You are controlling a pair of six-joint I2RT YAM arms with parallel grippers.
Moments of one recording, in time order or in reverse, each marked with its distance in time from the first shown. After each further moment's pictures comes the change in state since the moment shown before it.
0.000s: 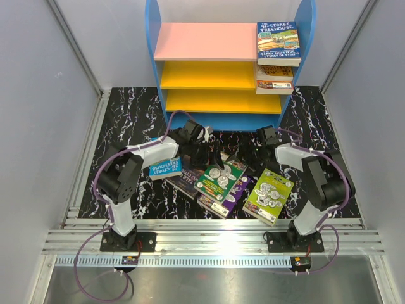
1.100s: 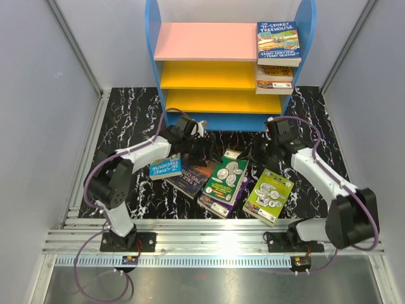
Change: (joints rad) left arm 0.041 -0.073 -0.029 0.027 0.066 -0.040; right arm 0.018 -0.335 0.063 -0.272 0.040 -0.091
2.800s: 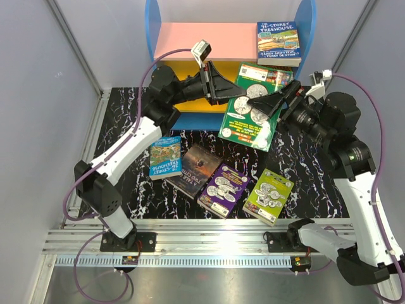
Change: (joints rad) left arm -0.040 -0.125 0.509 0.669 0.306 -0.727; right arm -0.001 -0.339 0.538 -0.060 0.018 0.170
